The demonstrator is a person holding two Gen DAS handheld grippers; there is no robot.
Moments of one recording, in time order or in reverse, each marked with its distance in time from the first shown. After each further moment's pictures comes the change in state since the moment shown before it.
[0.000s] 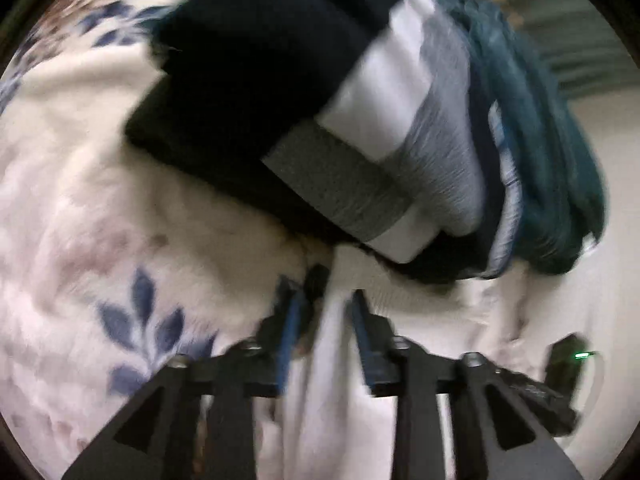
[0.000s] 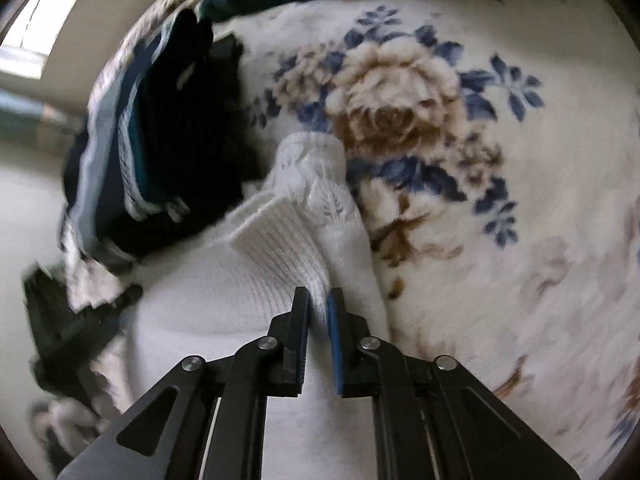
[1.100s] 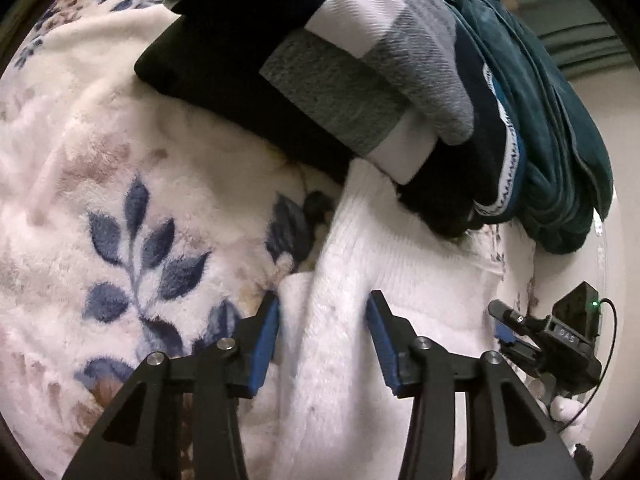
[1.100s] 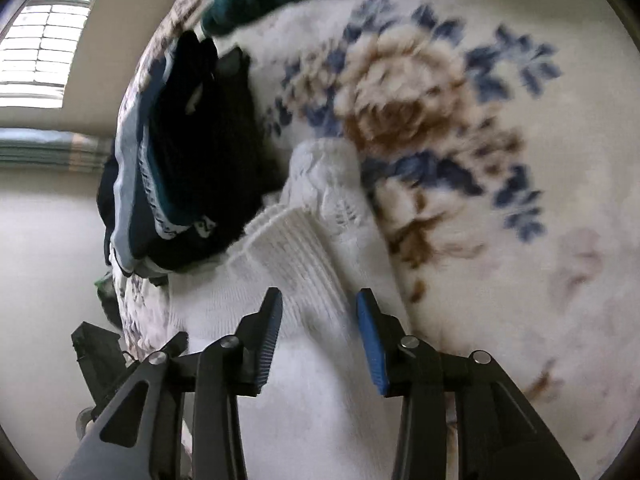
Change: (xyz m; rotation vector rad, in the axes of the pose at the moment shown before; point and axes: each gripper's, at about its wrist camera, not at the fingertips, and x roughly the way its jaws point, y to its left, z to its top) left arm 0.011 -0.005 -0.040 0.064 0.007 0.097; right arm 0.014 -0.013 0.012 0.050 0.030 0.143
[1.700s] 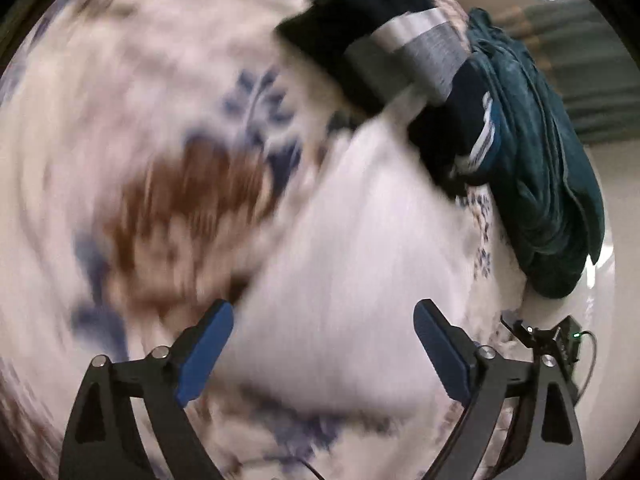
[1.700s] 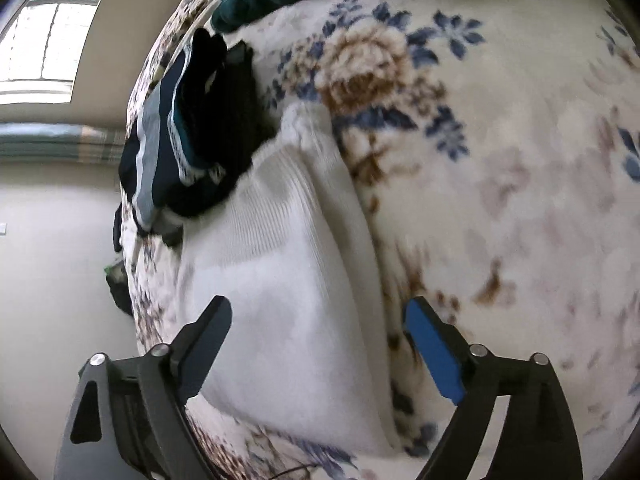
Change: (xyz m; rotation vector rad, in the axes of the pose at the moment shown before) left arm -0.067 -0.002 -0.138 -0.285 -0.110 0.018; right arm -0.060 -0.029 -0.069 -0.009 0.053 0.031
